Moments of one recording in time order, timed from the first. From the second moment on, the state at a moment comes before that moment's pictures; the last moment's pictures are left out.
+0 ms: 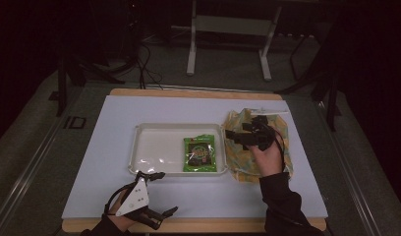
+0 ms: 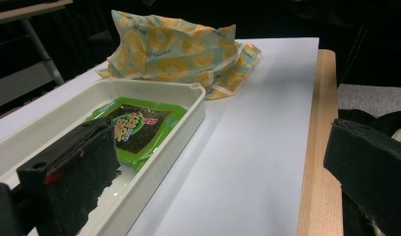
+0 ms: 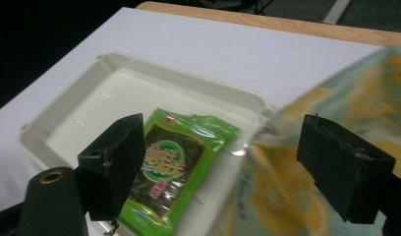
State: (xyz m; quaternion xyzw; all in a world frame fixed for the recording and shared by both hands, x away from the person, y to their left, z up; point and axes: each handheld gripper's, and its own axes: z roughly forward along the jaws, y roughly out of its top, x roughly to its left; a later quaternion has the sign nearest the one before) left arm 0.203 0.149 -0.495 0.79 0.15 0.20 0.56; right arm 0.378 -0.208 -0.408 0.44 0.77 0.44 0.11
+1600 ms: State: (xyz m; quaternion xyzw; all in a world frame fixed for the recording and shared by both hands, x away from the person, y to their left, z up) left arm 0.202 0.148 -0.495 0.79 0.15 0.20 0.55; right arm 0.326 -0.316 -0.440 0.48 0.72 0.44 0.24
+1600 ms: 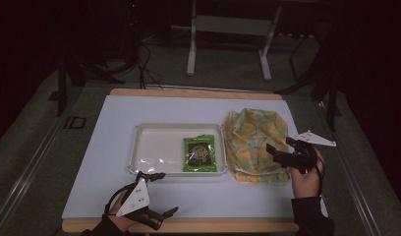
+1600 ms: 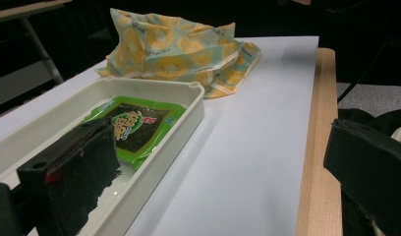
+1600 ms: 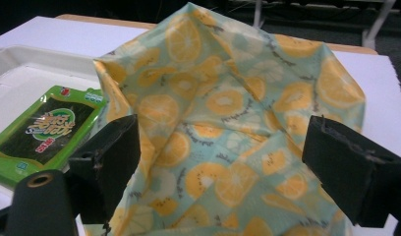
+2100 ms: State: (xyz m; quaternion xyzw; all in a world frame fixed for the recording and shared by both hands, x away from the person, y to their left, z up) left arm 0.203 0.148 -0.495 0.80 0.15 0.20 0.55; right arm 0.310 -0.326 -0.450 0.48 0.72 0.43 0.26
